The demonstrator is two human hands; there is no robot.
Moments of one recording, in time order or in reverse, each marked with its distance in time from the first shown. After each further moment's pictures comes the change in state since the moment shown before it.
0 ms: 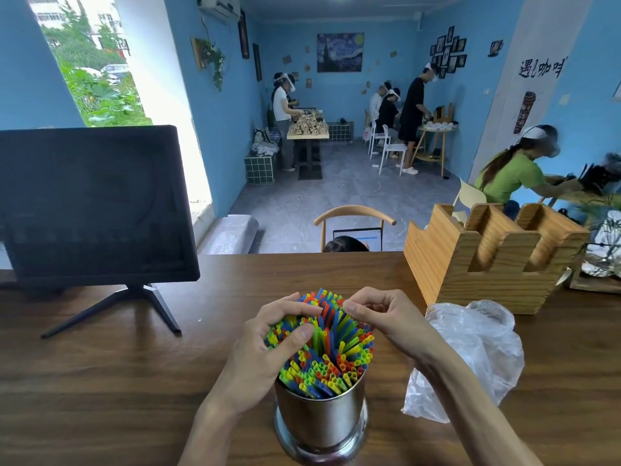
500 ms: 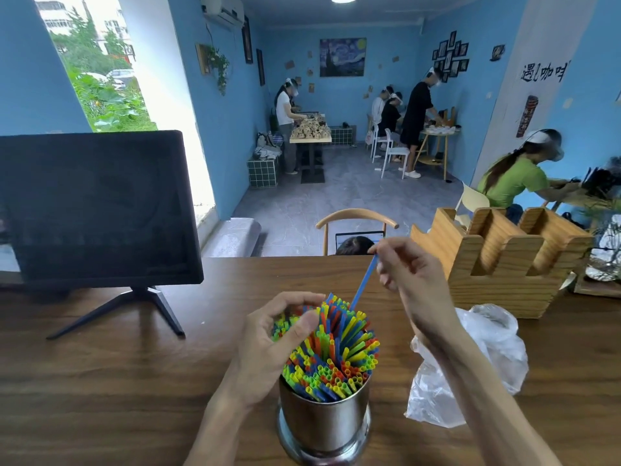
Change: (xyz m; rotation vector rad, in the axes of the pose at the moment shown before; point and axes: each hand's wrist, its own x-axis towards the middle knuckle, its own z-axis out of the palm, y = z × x) left_hand 0.004 0.021 0.005 -0.102 0.035 0.091; right_hand 0.006 -0.047 -0.004 0.155 0.309 -0.352
